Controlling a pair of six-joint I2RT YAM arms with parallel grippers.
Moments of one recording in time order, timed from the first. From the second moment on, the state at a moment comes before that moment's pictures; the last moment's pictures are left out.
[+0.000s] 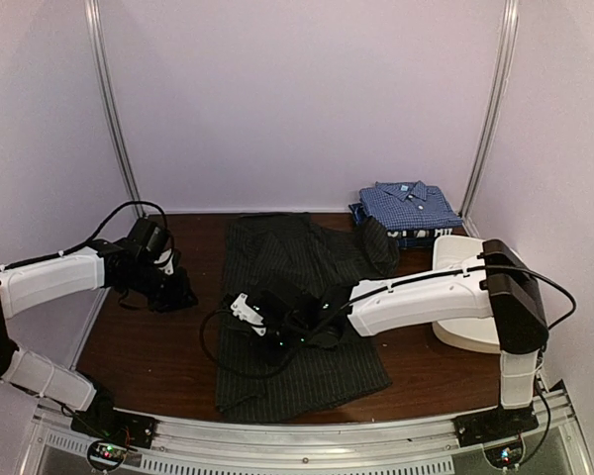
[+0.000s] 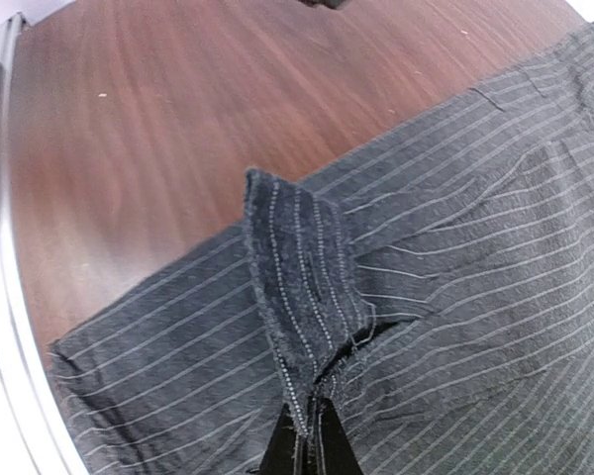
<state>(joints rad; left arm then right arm) -0.43 1.31 0.84 -0.56 0.19 -0.67 1.23 2.01 1.47 -0.30 0.14 0.11</state>
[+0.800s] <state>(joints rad) -0.43 1.32 0.79 -0.50 0.27 -0.66 1.25 2.06 1.49 -0.32 -0.08 0.13</state>
